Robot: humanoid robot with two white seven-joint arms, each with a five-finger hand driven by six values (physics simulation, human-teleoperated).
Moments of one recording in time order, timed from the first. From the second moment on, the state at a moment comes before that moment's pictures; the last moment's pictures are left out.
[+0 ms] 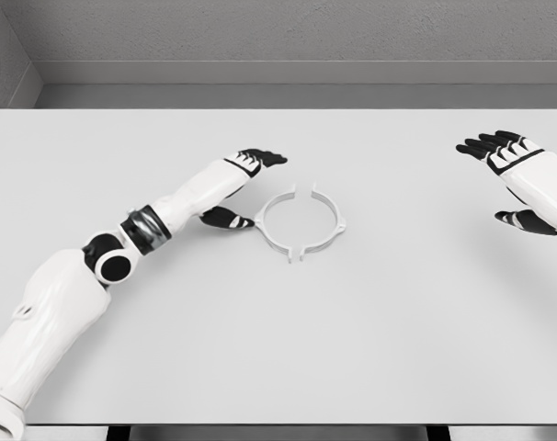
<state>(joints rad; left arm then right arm) -0.52 0.31 -0.60 -1.08 -0.53 -0.61 -0.01 -0.04 -0.53 -0.24 -1.71 0.65 -0.61 0.40</state>
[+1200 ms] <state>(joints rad) -0.52 0.26 -0.59 -1.08 -0.56 -0.61 -0.01 -0.03 -0.53 -0.24 -1.71 0.64 -0.61 0.40</state>
